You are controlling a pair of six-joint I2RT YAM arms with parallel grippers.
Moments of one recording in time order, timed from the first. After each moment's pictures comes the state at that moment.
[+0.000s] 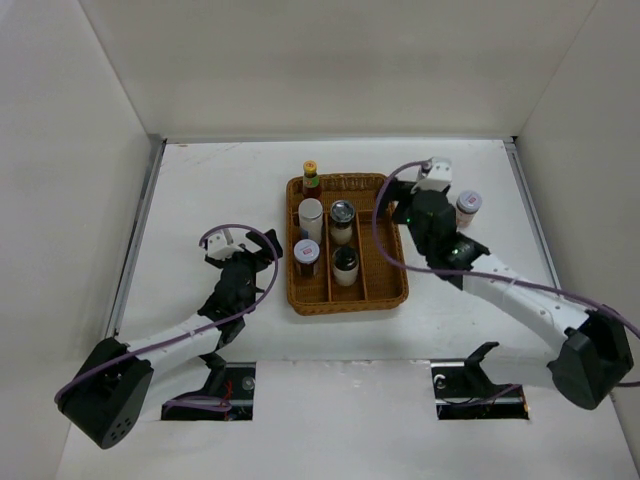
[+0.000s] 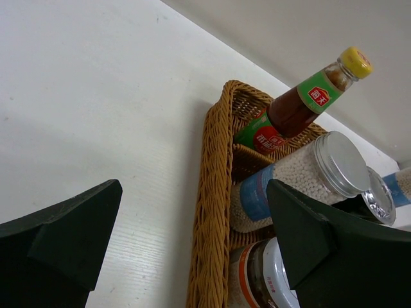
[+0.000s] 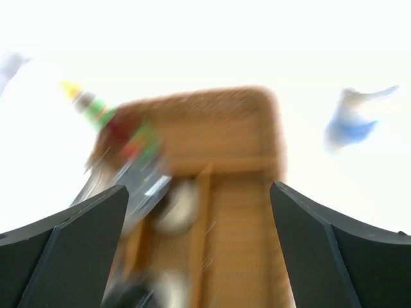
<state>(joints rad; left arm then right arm) -0.59 1.01 0.18 0.75 -0.66 -0.64 0.70 1.21 0.86 0.11 0.49 0.40</state>
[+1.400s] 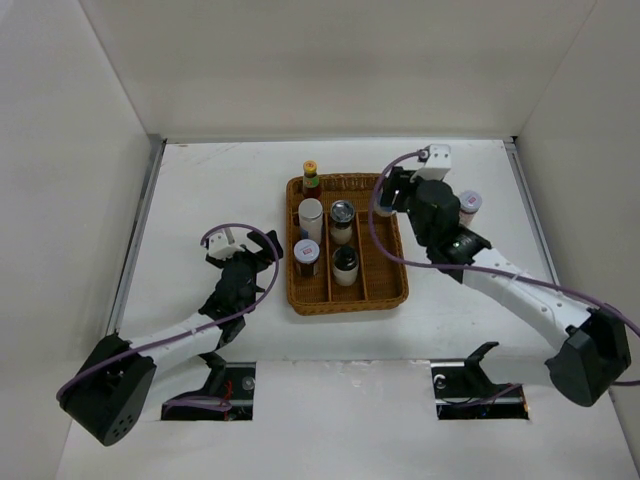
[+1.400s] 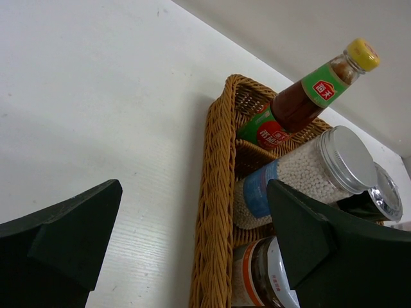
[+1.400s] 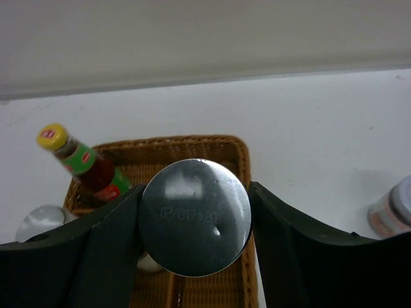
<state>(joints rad) -0.58 1.03 0.18 0.75 -0.64 -0.64 0.59 1.24 0.97 0.15 0.51 0.24</state>
